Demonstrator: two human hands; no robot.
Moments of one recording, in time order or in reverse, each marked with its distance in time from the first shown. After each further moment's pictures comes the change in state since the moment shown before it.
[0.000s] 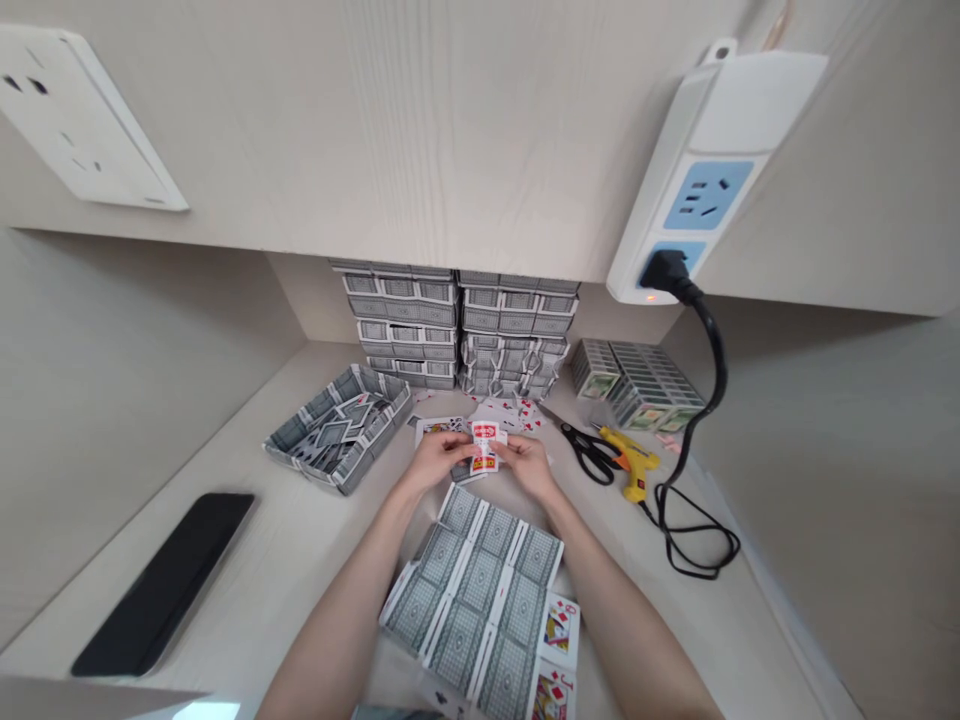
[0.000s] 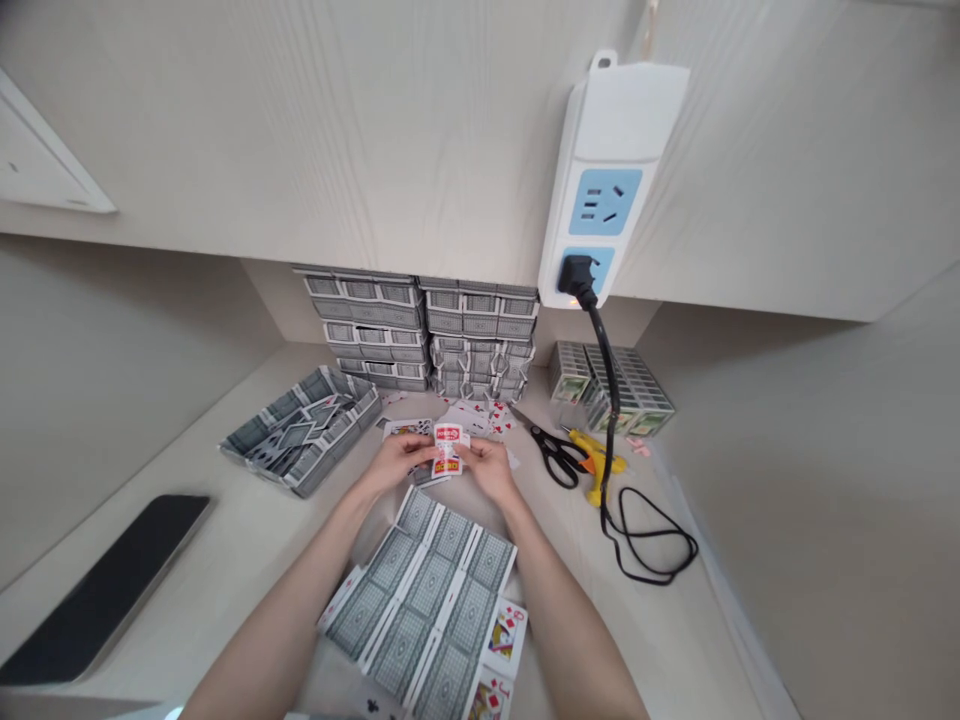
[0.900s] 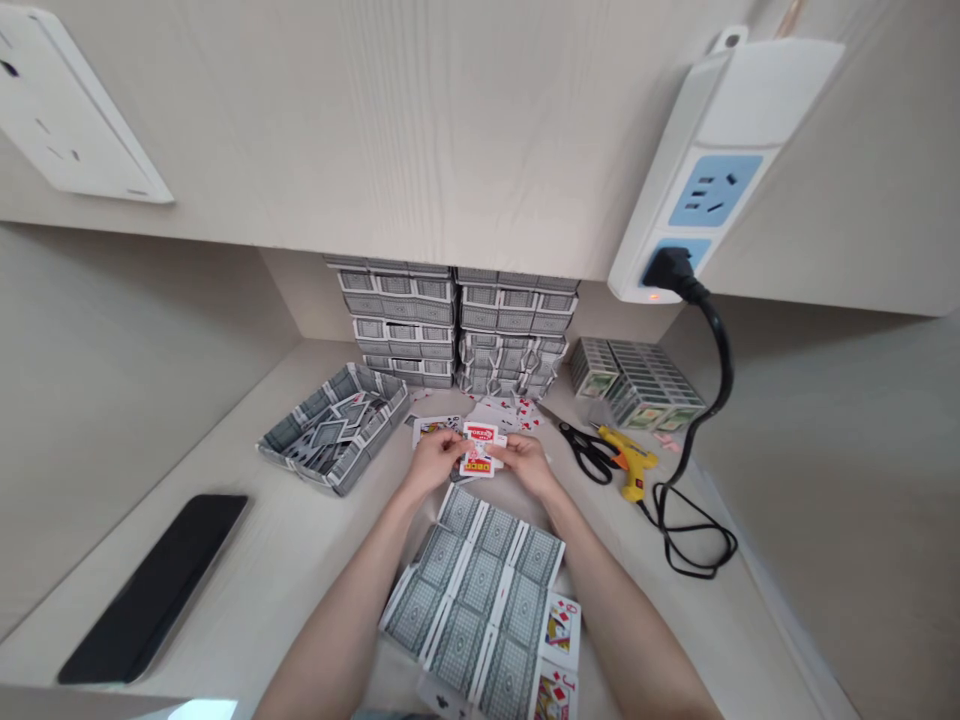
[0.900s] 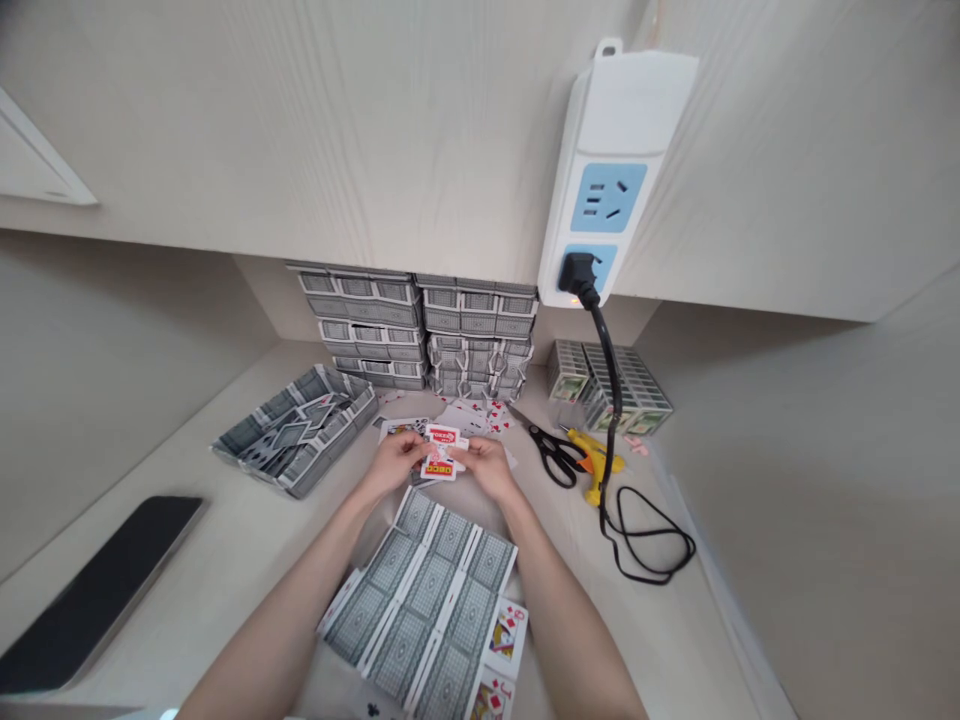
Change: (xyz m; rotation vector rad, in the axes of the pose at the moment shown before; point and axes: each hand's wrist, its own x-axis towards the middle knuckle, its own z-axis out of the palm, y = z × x) left_hand 0.006 -0.014 0.004 0.166 0.164 0.066; right_hand -0.001 -0.007 0.001 0.181 -0.039 0.131
